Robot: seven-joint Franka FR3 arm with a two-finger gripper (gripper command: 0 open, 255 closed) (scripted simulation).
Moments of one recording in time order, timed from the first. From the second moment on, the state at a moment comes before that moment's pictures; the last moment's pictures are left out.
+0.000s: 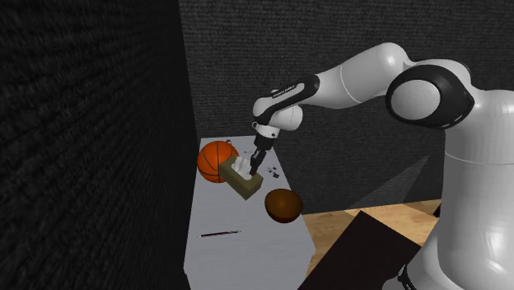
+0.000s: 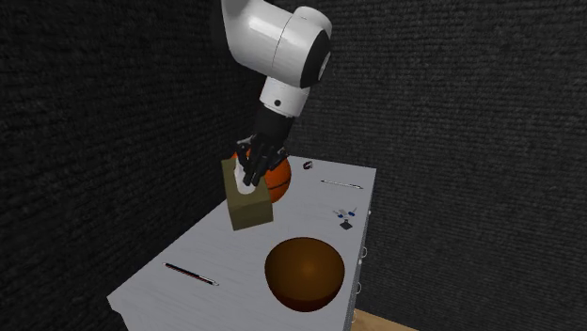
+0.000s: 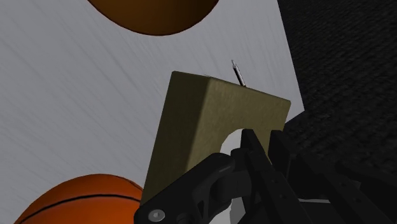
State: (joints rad) arm 0.03 0.36 -0.06 -1.90 0.53 2.18 -0.78
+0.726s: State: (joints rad) arm 0.00 0.10 -0.10 -2.15 0.50 2.14 -0.83
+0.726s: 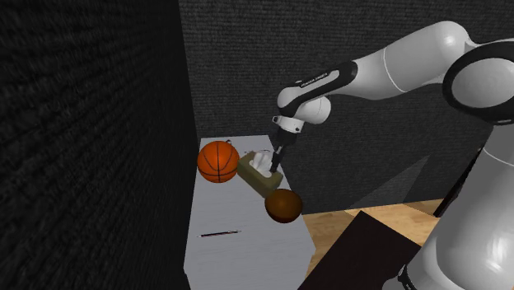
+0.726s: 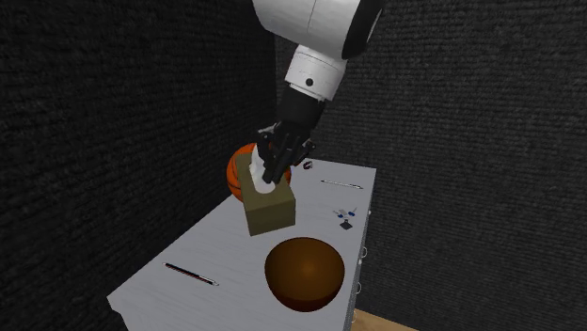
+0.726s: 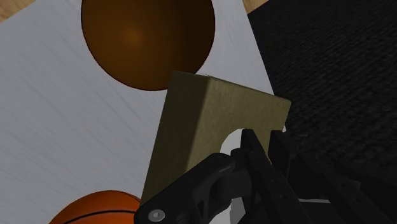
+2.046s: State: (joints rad) arm -0.04 0.02 -0.14 -2.40 0.53 2.26 -0.99
